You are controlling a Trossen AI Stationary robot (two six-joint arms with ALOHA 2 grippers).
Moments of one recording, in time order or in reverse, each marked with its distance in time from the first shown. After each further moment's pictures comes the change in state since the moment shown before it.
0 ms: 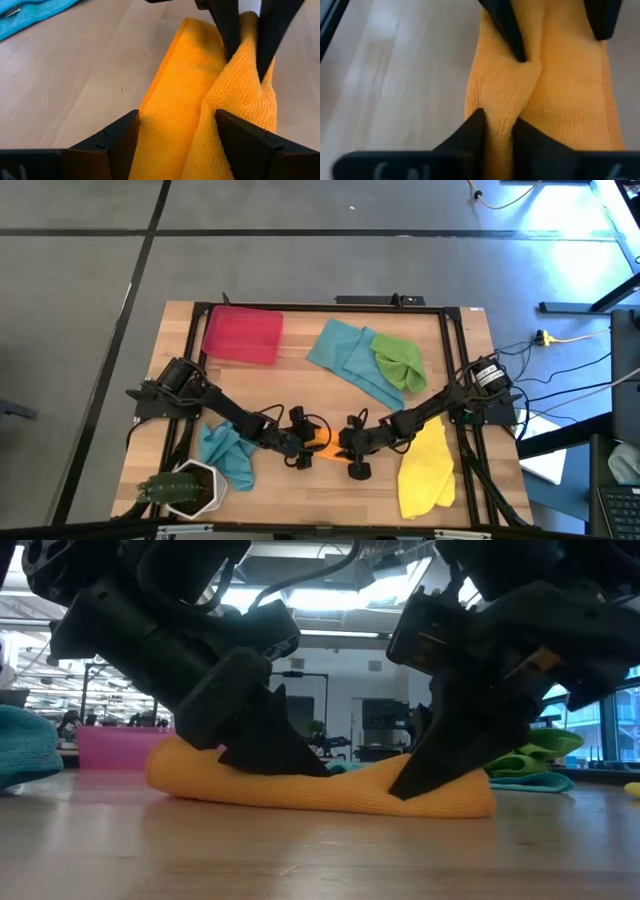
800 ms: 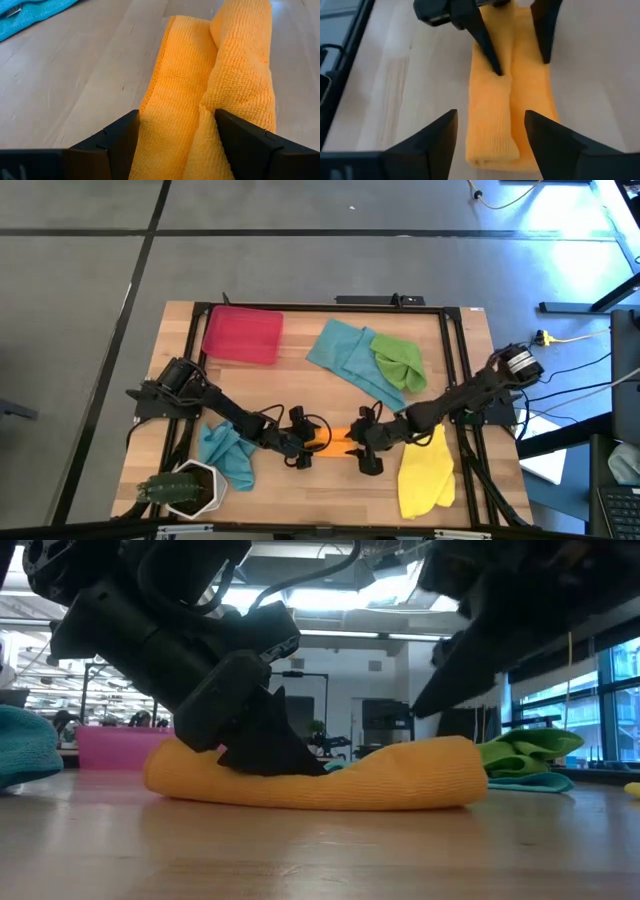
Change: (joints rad) left arm 0.000 0.002 -0.002 -0.011 0.000 0.002; right arm 0.041 -0.275 0.001 -0.265 0.100 0.017
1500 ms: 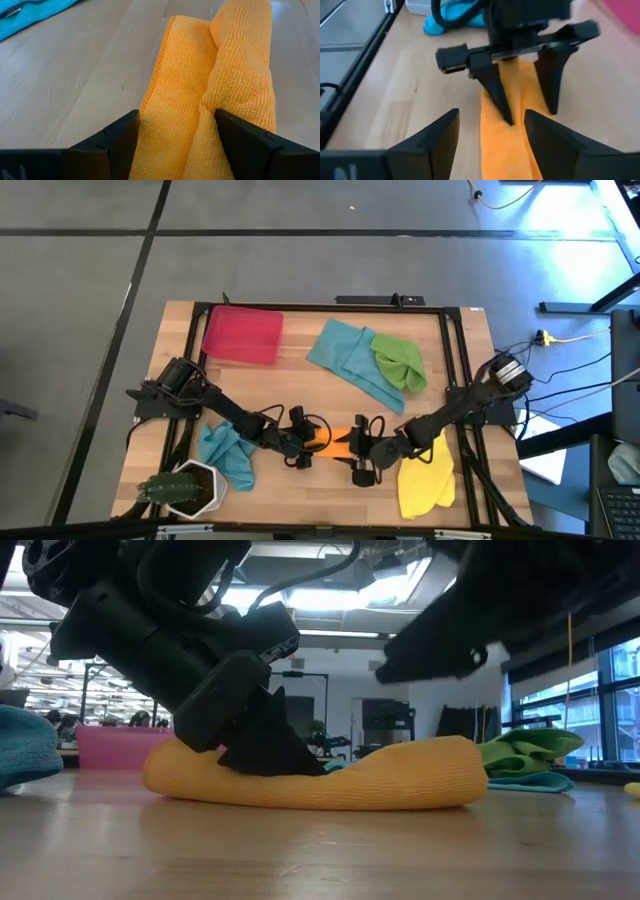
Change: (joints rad) left arm 0.000 0.001 0.000 0.005 0.001 -0.001; right arm 0.103 0.129 0.003 0.321 0.255 -0.077
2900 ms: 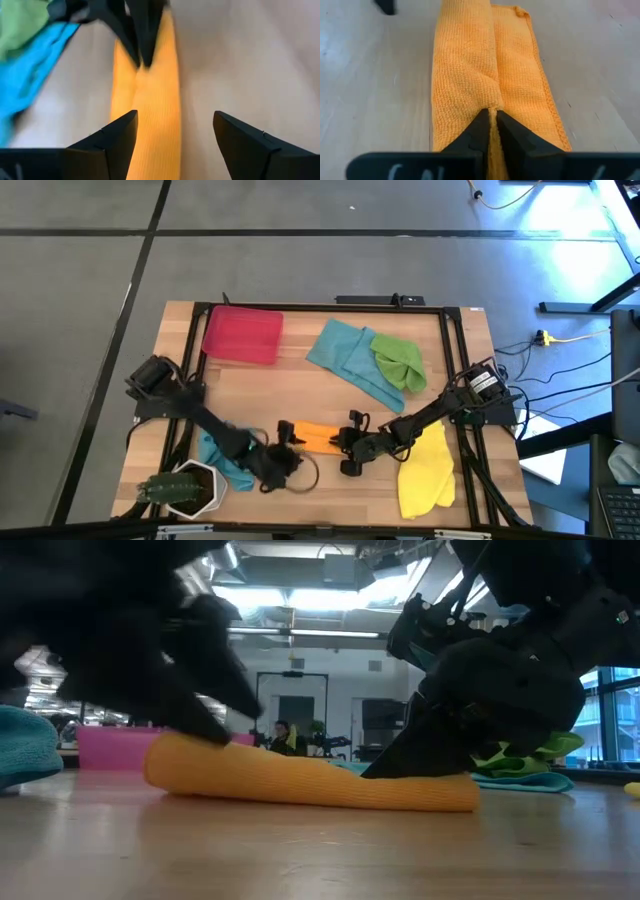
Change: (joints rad) left arm -0.224 -0.163 0.117 -0.492 -0.151 0.267; right arm -0.095 0.222 0.002 0.022 -0.019 0.050
